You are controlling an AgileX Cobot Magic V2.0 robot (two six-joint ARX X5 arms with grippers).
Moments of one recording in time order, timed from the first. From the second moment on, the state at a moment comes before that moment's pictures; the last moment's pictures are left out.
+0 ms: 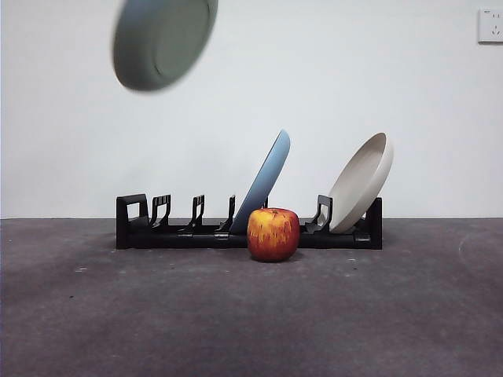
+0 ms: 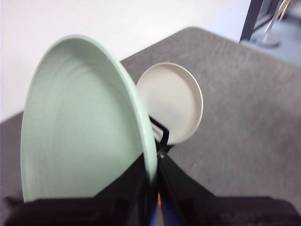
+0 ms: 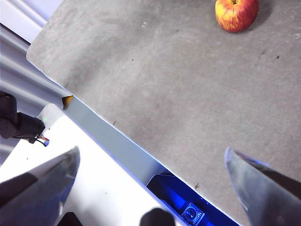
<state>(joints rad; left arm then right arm) -0.45 1.36 1.53 -0.58 0.23 0.15 0.13 0.76 0.98 -1.13 -0.70 -0.16</state>
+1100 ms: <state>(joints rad) -1.14 1.48 0.90 -0.44 -0.45 0.31 0.13 0.76 0.98 -1.13 -0.70 -0.16</state>
